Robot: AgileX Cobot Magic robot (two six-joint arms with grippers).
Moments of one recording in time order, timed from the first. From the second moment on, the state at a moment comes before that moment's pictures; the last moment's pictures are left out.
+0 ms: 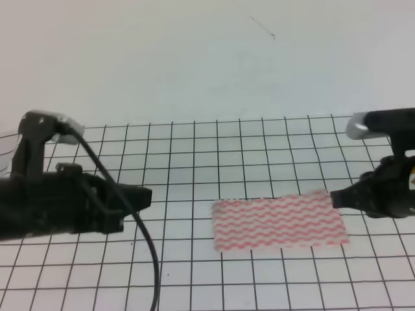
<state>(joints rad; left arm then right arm) -0.18 1.15 -0.72 -1.22 0.73 1.07 0.43 1.42 -0.85 -0.03 0.39 0.23</state>
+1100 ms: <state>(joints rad) -0.52 1.57 -0.96 -1.05 0.53 0.90 0.13 1.46 -0.84 0.96 0.61 -0.75</state>
